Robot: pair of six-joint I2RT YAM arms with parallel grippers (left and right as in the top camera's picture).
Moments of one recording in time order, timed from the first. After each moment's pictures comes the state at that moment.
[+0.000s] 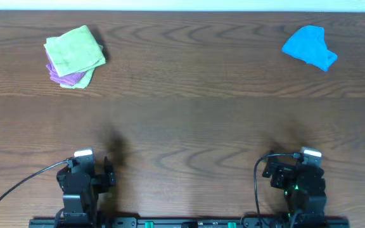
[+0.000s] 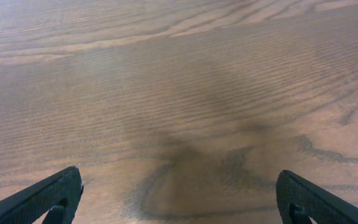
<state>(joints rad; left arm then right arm) -0.05 0.01 0.19 -0.83 -0.22 -0.06 0.06 0.02 0.18 -0.73 0.19 0.23</state>
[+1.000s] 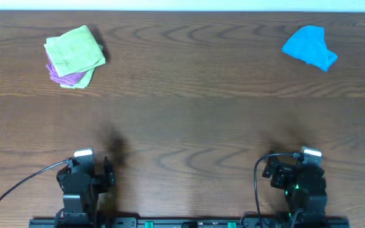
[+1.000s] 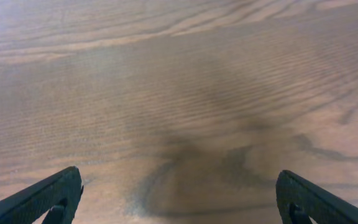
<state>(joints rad) -0.05 0.01 0.19 -0.83 -0.22 -0.06 0.06 0.07 0.21 -0.73 0.19 0.23</state>
